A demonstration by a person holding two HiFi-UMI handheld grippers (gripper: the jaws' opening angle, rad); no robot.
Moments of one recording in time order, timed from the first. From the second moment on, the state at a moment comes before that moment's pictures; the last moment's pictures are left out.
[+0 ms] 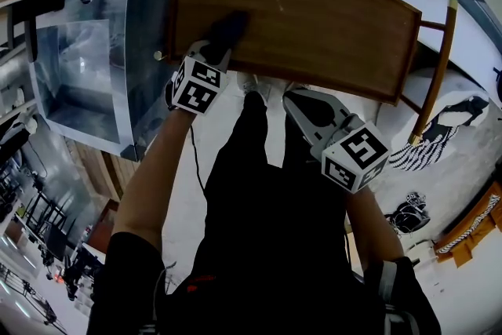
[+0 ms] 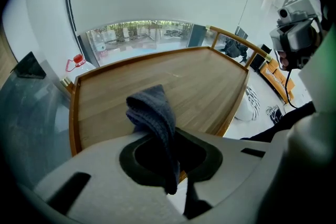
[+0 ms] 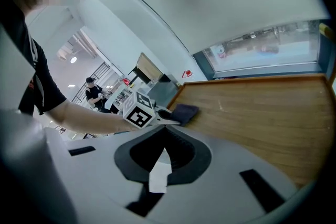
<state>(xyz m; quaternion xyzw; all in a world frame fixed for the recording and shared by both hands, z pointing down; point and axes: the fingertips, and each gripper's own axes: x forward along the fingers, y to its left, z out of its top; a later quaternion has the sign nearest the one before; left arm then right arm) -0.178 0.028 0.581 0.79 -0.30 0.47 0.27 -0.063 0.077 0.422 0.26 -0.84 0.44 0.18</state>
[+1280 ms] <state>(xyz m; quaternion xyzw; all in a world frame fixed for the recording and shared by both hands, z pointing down) -0.041 0.040 0.581 0.83 -0.21 0.46 0.25 0.026 0.084 0.424 0.32 -0.82 0.45 0.15</state>
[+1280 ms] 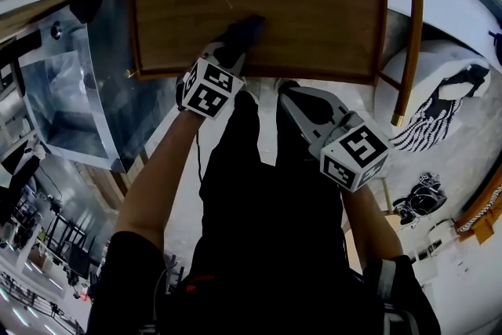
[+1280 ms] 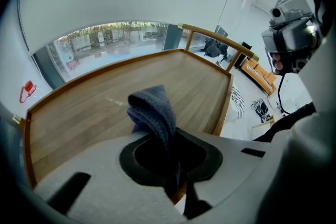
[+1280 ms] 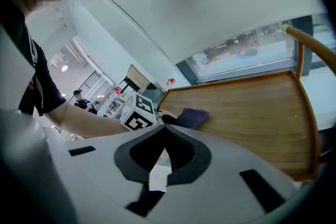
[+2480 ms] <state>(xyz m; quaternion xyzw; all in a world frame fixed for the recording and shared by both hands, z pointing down) 0.116 0.058 0.579 0.85 -0.12 0.44 0.26 0.147 0.095 0.422 0.39 -0.79 0.45 0.11</state>
